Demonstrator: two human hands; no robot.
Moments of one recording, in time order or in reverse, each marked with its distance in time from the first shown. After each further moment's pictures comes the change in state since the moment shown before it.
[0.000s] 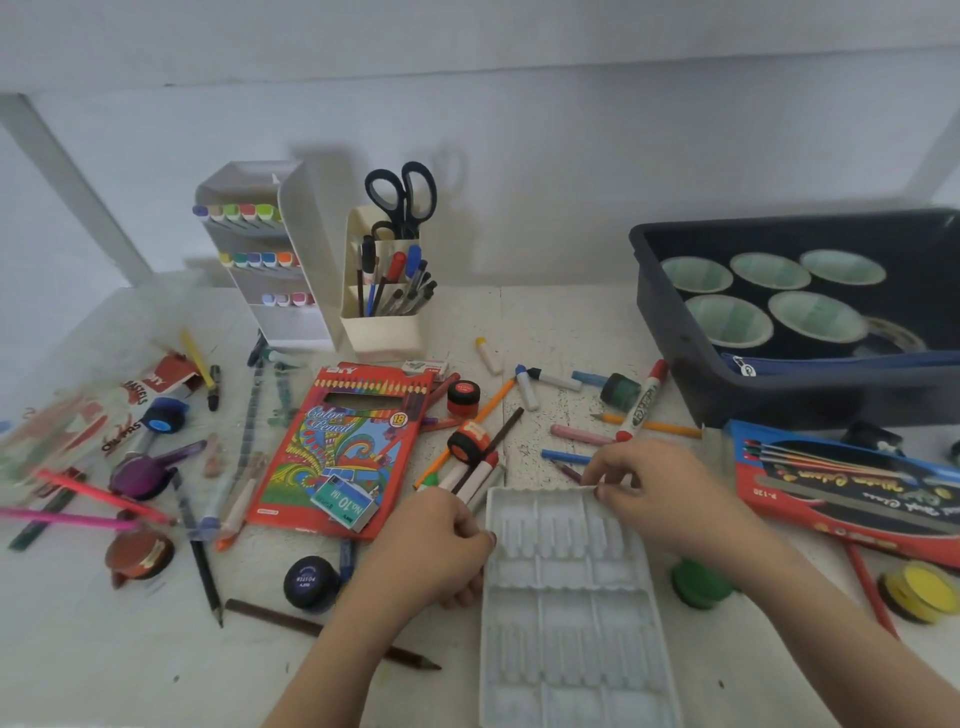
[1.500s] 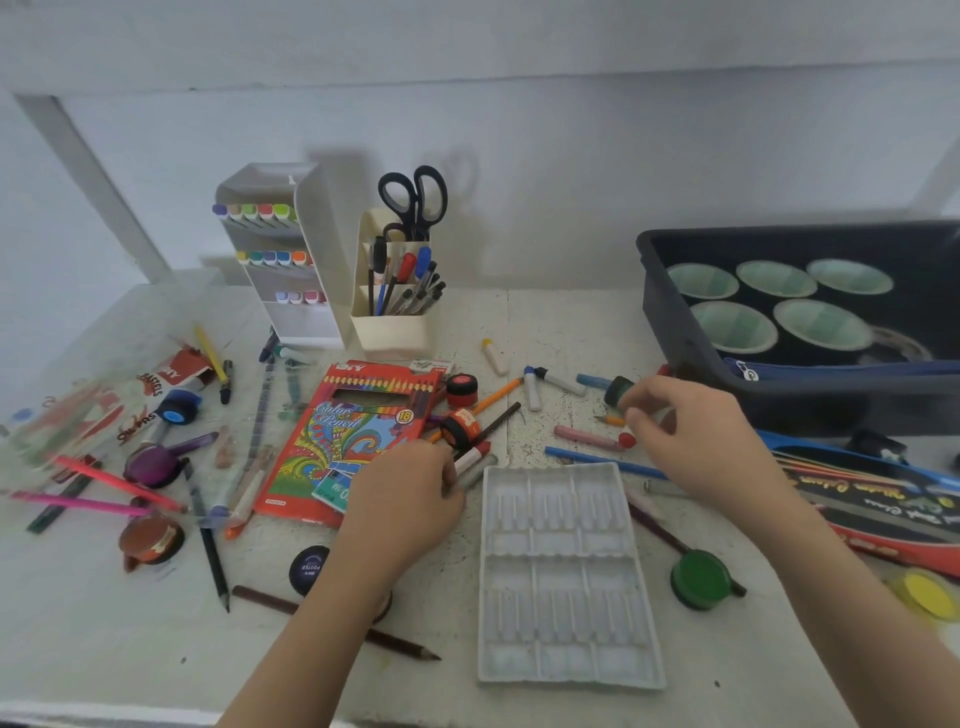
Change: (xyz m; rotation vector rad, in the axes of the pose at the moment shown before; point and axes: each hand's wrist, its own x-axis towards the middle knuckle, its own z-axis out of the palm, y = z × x) left_hand 0.016 -0.005 -0.020 0.556 0.439 0.262; right_hand 0.014 0.016 -0.021 0.167 0.338 -0.006
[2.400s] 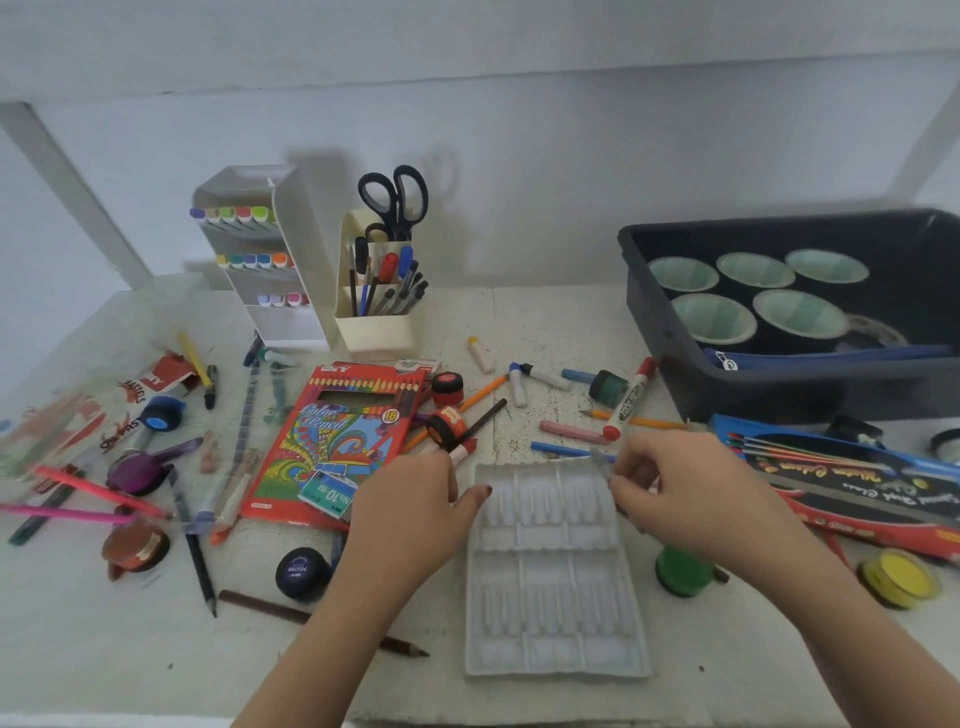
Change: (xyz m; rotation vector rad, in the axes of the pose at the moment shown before) left_hand -0.013 0.022 0.003 0.027 0.042 -0.053; right_hand -0.040 -0.017 -0.012 -0.215 -0.225 0.012
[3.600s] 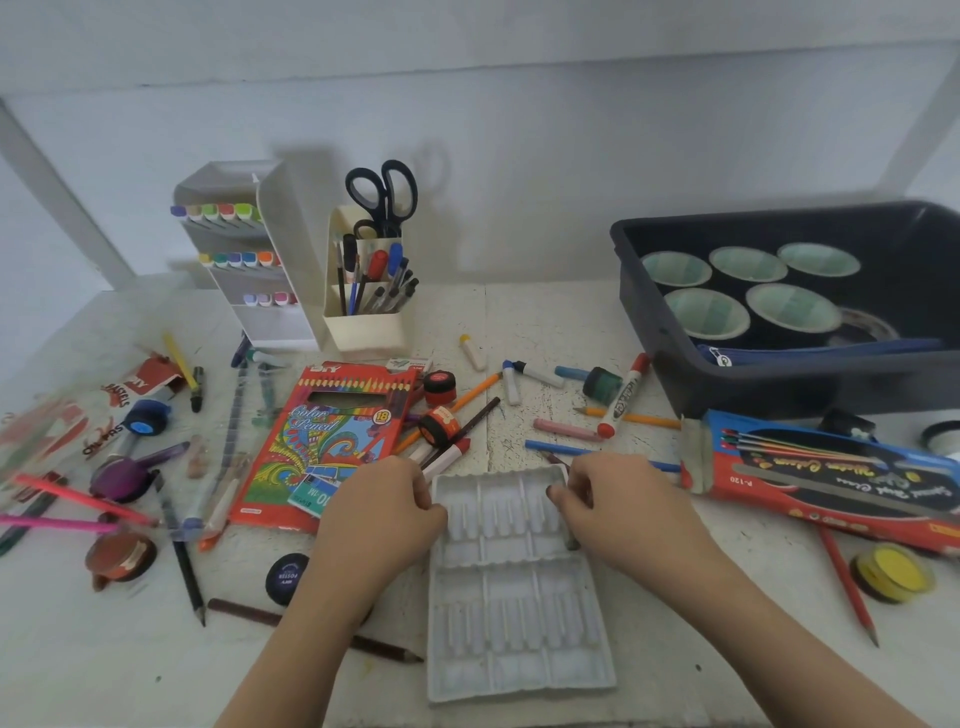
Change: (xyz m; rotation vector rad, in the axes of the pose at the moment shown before) left_hand 0.004 -0.018 -0.003 -0.099 -0.122 -0.111; right_hand 0.008 -0.019 0.046 0.019 0.038 0.072
